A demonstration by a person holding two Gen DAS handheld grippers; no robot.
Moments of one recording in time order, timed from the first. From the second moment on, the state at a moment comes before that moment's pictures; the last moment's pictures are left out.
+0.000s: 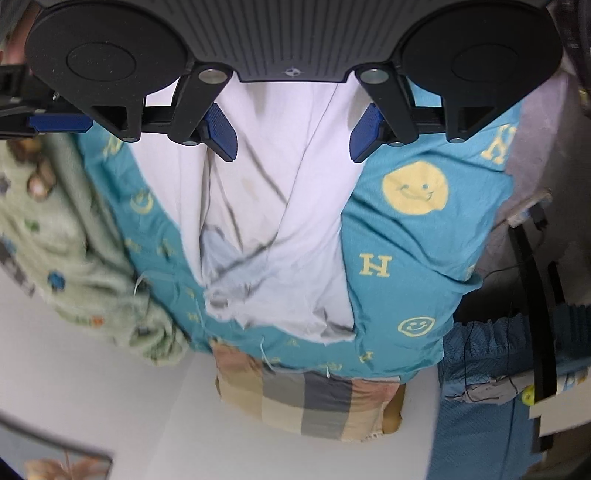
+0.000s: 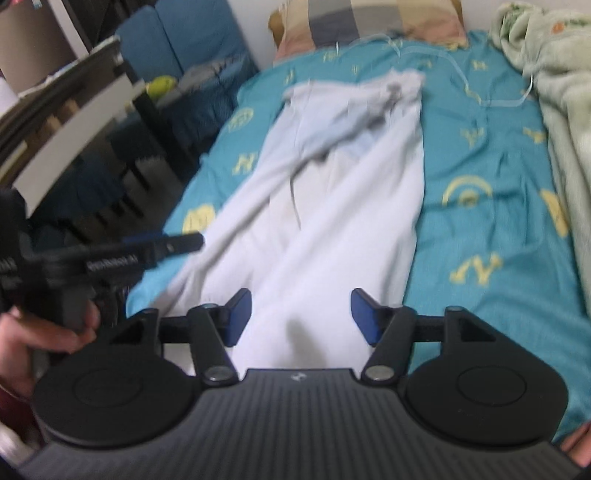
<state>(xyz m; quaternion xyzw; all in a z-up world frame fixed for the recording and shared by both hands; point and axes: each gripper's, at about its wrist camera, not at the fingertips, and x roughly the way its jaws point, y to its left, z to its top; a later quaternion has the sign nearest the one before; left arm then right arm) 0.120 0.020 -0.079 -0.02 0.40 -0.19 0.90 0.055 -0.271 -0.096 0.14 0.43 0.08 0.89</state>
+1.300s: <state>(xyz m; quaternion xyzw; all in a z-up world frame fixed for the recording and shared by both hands) 0.012 -0.047 -0.013 0.13 0.53 -0.30 0.78 0.060 -0.286 -0.127 0.15 0.49 0.03 0.86</state>
